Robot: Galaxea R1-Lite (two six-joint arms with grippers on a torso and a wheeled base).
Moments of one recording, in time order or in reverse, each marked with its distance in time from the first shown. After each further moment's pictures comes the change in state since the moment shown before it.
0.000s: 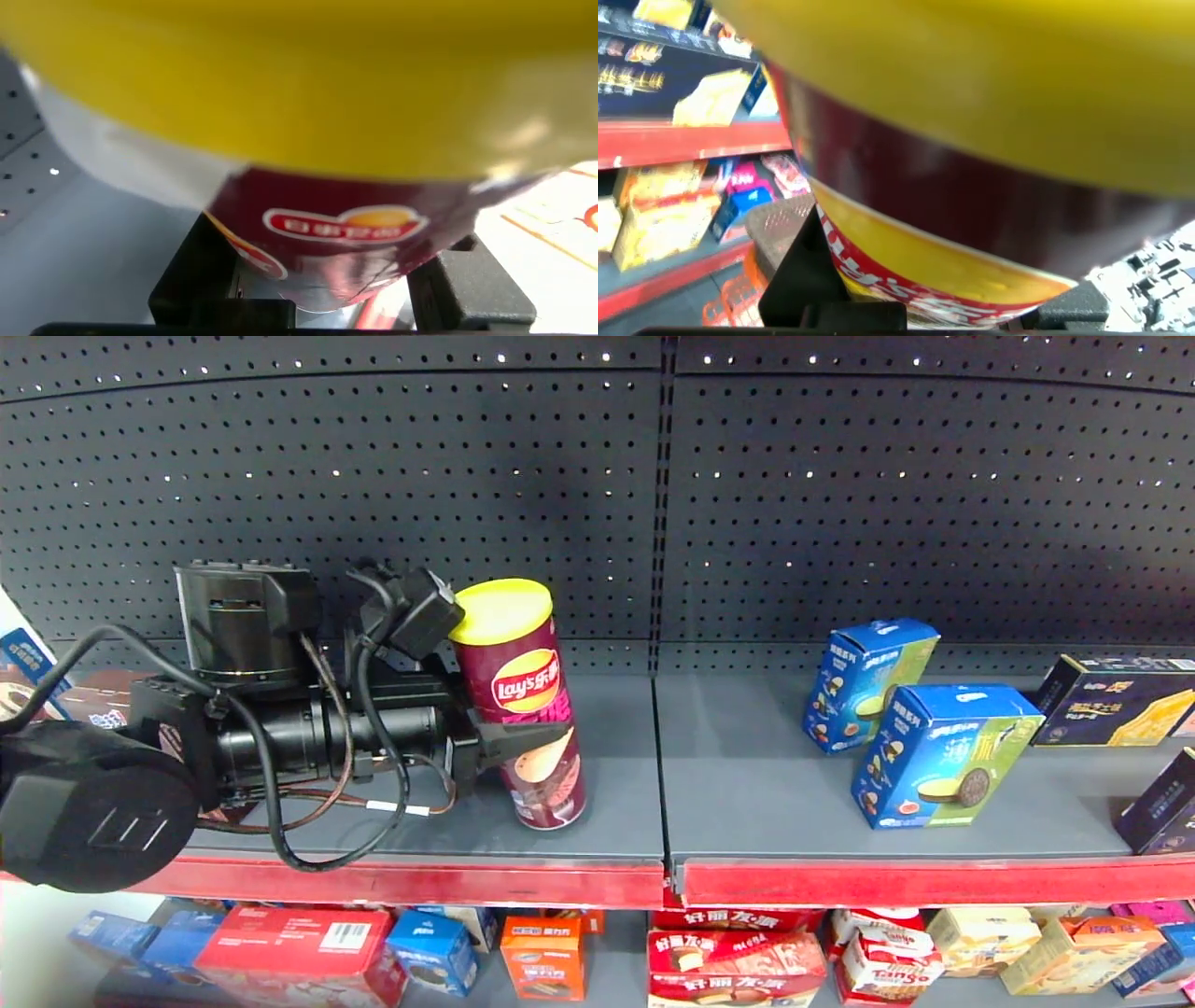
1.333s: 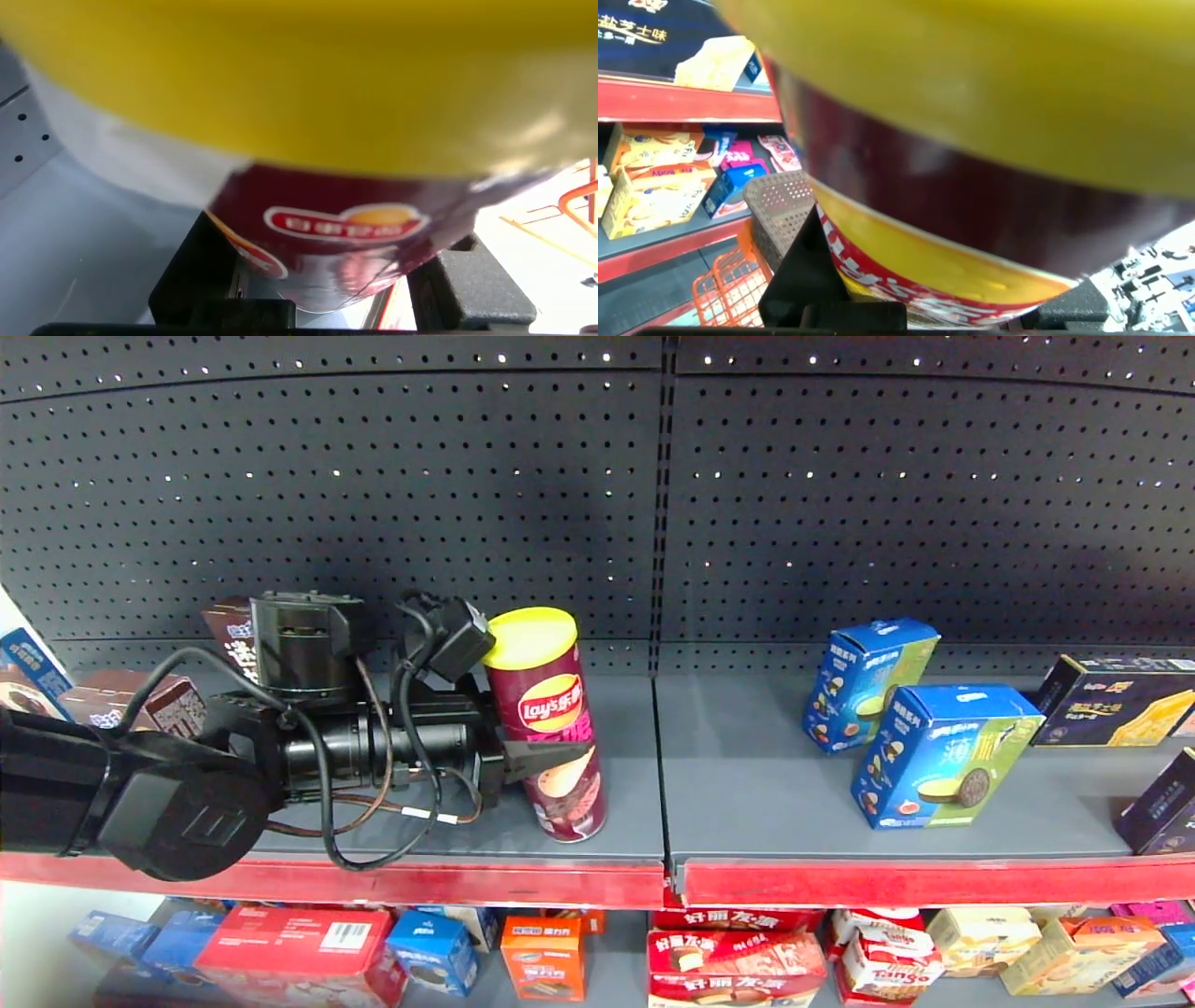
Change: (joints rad) left arm -0.002 0.107 -0.011 -0.065 -0.081 0.006; right arm 0.000 -0.070 0.046 0.040 0.001 -0.037
